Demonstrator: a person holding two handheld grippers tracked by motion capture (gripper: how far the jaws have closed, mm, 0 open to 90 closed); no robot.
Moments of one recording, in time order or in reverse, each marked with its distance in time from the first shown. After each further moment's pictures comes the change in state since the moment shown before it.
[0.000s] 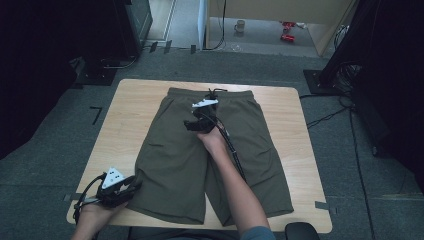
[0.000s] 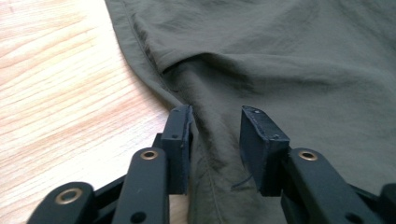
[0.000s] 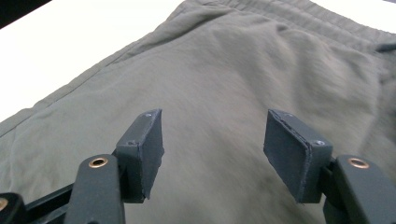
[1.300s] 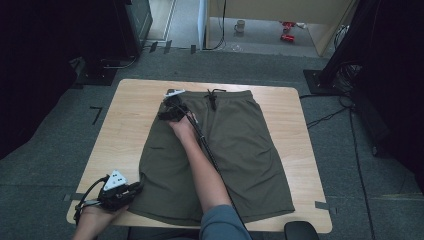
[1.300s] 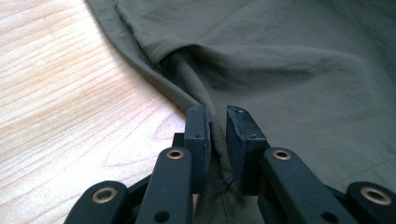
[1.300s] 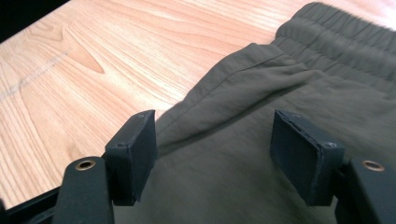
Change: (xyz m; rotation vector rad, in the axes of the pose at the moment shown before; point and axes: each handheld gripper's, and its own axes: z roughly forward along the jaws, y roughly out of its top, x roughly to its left) left arm -0.011 0.000 -0.005 0.051 -0.072 0.004; right arm 0.041 0.049 0.101 0.032 0.006 0.008
